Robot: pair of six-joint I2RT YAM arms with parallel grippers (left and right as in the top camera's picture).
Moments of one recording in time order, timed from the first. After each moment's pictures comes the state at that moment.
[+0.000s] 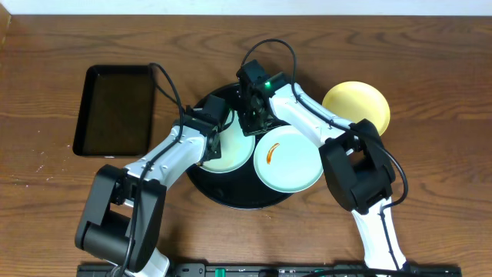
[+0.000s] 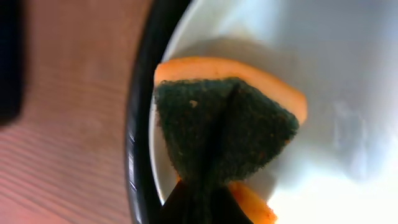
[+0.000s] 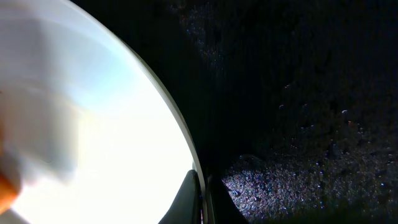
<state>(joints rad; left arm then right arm) -0.38 1.75 0.99 -0.67 -0.32 -0.49 0.60 2.29 1.78 -0.88 -0.19 0.31</state>
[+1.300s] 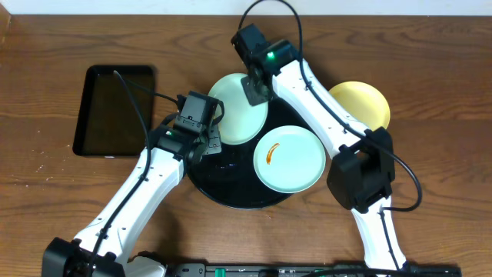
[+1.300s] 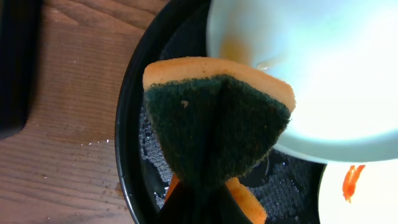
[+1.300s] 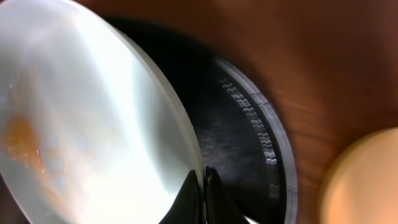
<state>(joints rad) -0.37 1.42 0.99 -0.71 -0.13 -0.49 0.59 2.29 2.20 -1.19 0.19 0.23</state>
